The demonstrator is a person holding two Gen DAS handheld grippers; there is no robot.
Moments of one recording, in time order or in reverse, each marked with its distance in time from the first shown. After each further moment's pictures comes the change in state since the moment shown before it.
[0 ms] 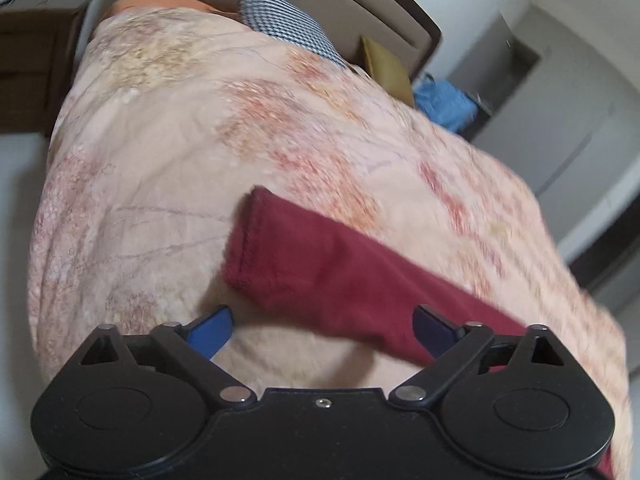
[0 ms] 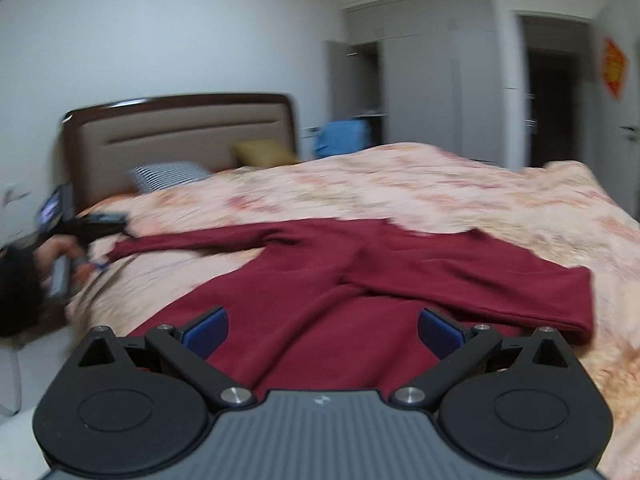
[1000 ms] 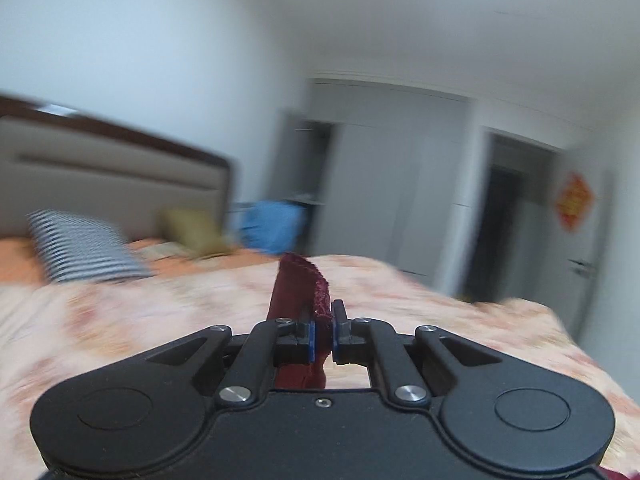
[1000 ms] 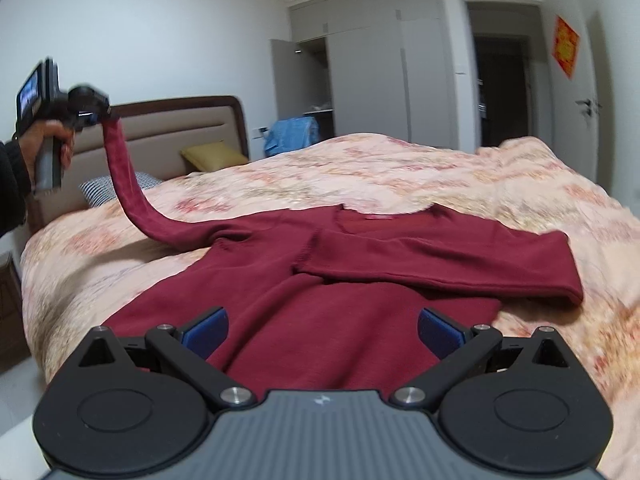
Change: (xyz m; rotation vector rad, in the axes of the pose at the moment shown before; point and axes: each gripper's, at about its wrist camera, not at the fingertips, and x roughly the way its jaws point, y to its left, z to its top) left arm -0.076 -0.267 0.033 0.575 -0.376 -0.416; right arm 0.034 -0.027 -0.019 0.155 -0.013 -0.159
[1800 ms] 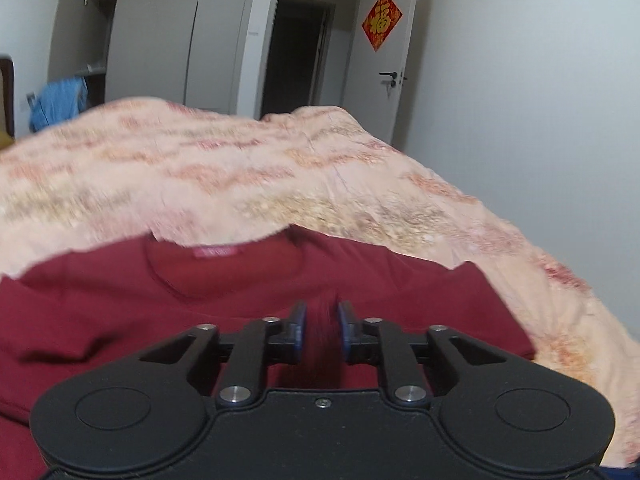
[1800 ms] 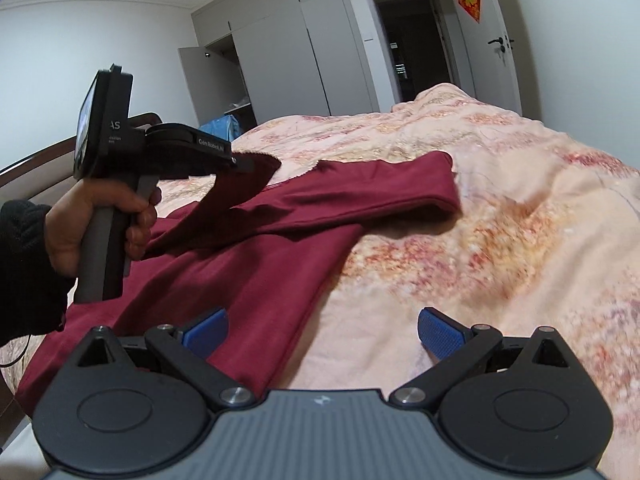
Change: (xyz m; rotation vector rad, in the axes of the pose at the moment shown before) left arm 0.025 -0.239 -0.221 0.175 0.489 -0.530; right arm -0.034 -0.079 -0.044 0.231 0.040 -0.144
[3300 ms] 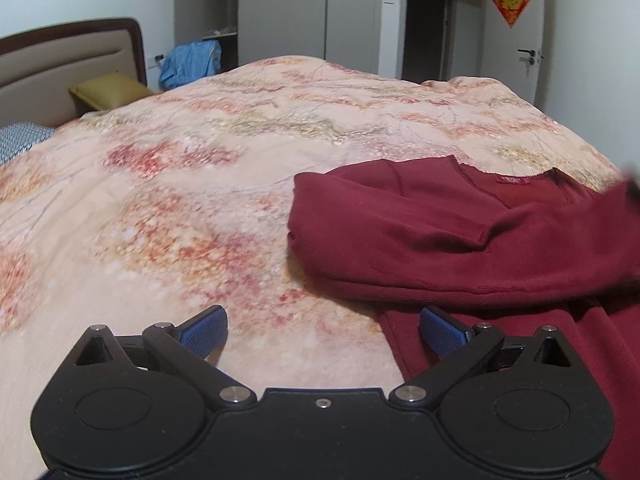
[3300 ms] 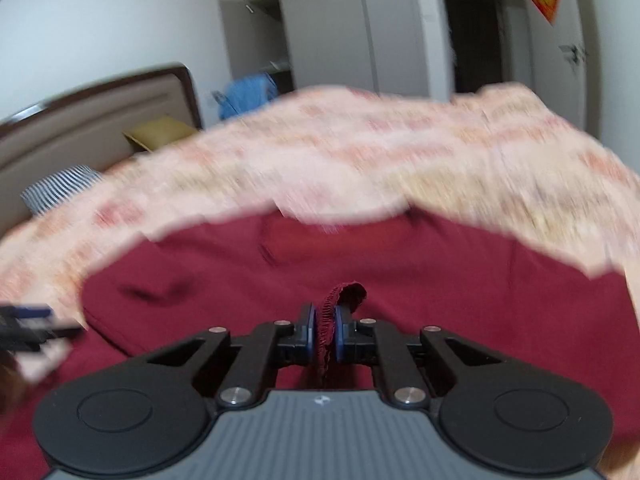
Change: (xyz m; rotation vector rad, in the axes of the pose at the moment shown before) left arm -0.101 0.213 -0.053 -0.057 0.092 0.400; right arm 0.187 0.084 0.129 -0.160 0.083 0.081
